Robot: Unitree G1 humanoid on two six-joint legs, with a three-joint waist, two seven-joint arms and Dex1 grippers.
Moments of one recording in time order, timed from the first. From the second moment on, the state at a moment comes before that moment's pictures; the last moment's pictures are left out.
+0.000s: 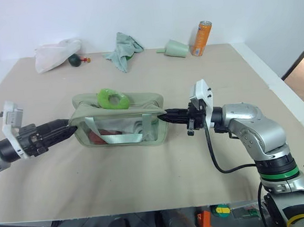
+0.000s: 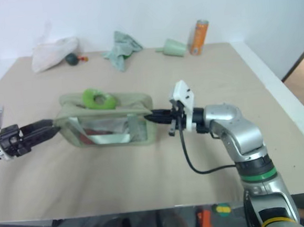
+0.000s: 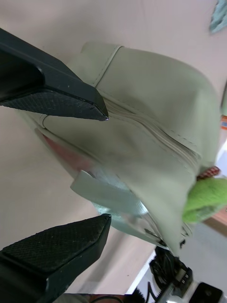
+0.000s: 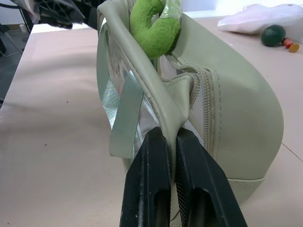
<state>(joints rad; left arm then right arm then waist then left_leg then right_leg) -0.26 0.89 0.42 0.00 -0.87 0.80 -1.09 -0.60 -0.57 0.09 -0.19 0.48 0.58 0.98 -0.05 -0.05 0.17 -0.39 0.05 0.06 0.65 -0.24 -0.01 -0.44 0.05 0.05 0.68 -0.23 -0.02</state>
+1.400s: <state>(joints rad) -0.35 0.74 0.37 -0.07 -0.86 0.81 -0.94 -0.72 -0.68 -0.17 -0.10 0.65 0.67 0.93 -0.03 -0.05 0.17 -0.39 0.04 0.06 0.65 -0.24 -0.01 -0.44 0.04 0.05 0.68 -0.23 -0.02</state>
